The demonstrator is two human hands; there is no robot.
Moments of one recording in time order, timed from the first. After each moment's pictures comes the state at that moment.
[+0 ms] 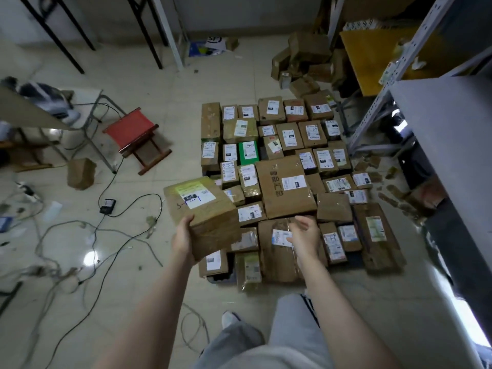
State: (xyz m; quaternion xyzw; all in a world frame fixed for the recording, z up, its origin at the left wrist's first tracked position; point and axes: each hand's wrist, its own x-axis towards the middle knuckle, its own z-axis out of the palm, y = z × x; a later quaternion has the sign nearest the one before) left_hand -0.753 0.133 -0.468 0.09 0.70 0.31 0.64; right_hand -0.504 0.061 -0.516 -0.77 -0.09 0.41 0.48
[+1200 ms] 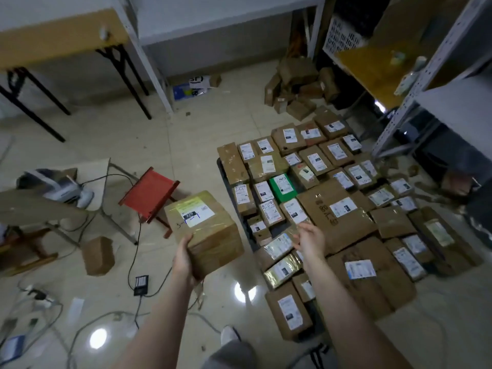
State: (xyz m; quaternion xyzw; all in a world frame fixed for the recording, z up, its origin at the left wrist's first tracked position) left_hand -1.009 0.456 -0.469 0.16 0.61 0.25 0.73; right_hand -0.754 0.340 -0.486 -0.73 0.06 0.38 0.56
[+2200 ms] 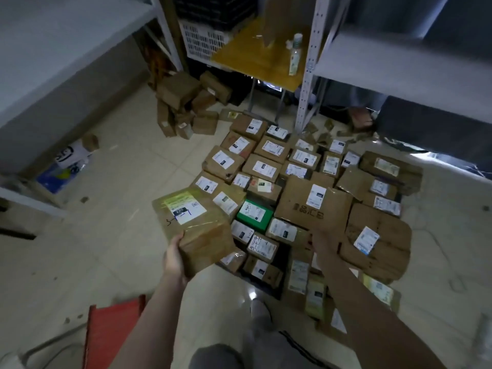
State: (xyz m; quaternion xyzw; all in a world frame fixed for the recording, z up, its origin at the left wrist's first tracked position) left_hand -0.811 0.816 -0.492 0.38 0.56 0.02 0.74; right_hand -0.668 0.520 -0.535 -0.71 0.35 0.23 0.56
